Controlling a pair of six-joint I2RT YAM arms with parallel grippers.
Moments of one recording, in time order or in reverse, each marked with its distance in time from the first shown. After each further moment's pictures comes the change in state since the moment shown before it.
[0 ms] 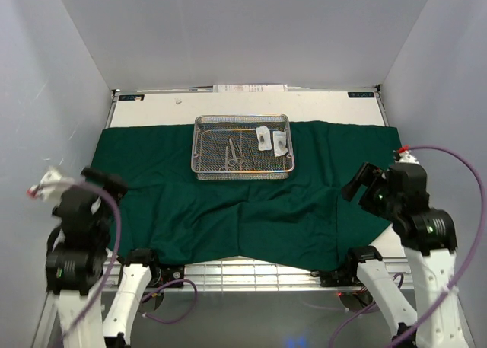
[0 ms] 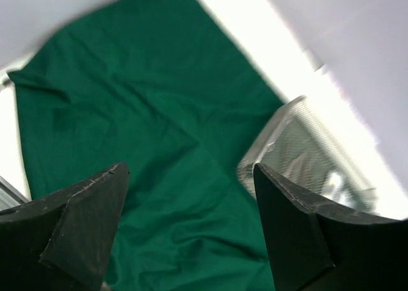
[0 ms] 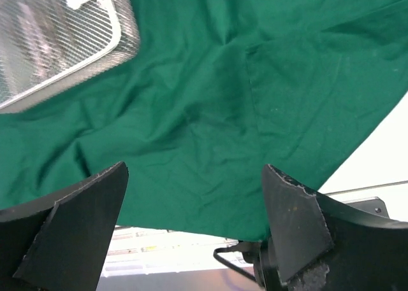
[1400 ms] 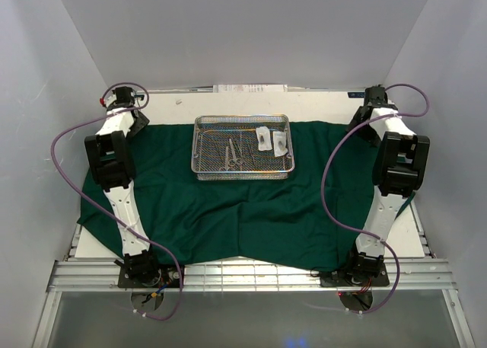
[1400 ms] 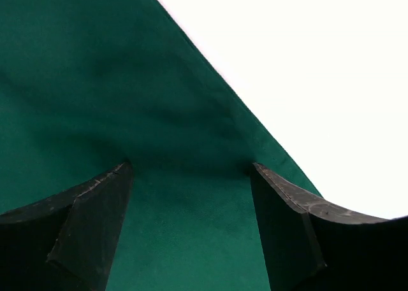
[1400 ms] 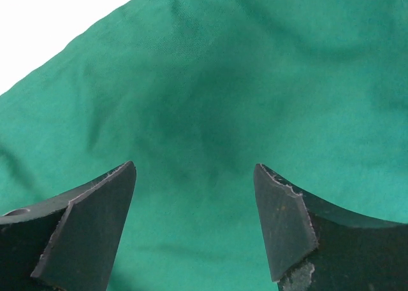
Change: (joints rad) left arm 0.218 1.880 0.605 0.639 0.138 0.142; right arm -0.267 1.515 0.523 0.636 0.214 -0.118
